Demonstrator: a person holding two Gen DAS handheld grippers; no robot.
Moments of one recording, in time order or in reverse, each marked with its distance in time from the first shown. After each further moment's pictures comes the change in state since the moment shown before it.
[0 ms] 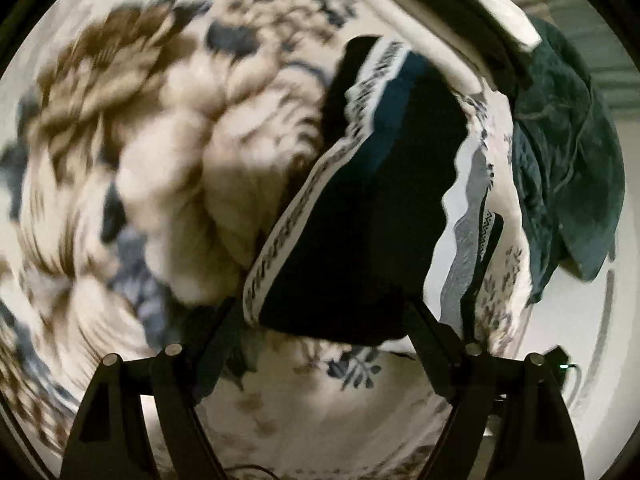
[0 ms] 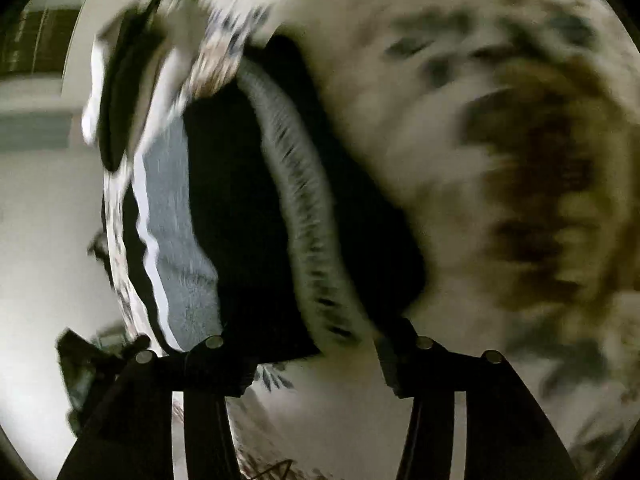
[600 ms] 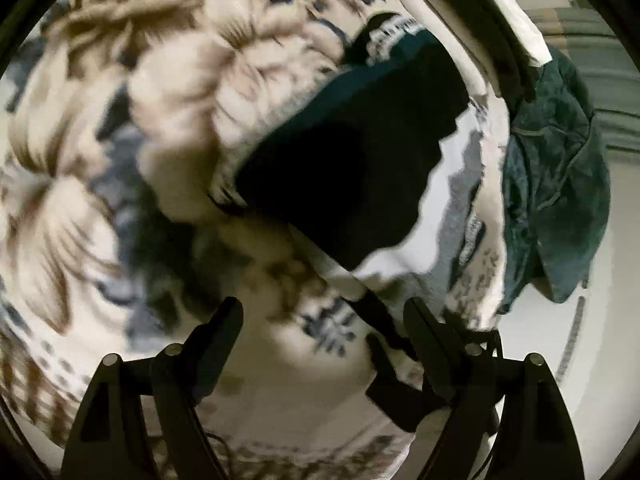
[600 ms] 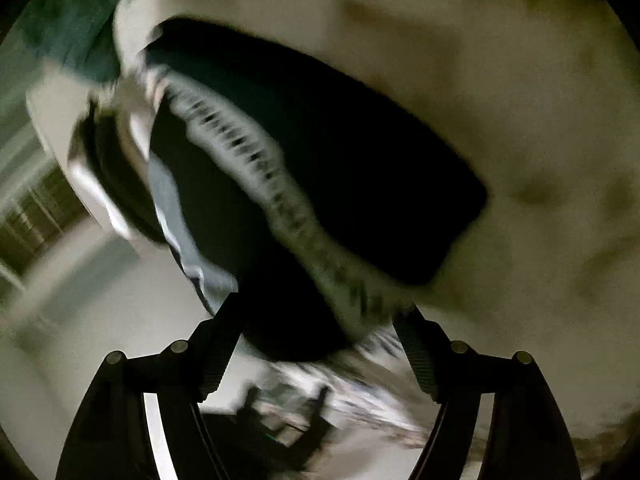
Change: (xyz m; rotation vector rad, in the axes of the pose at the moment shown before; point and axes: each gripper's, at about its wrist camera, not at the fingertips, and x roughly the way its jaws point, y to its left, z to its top) left arm 0.009 0.012 -0.032 -0.192 0.053 -0.100; right arm 0.094 -0.037 -0.064 0.615 0.146 0.425
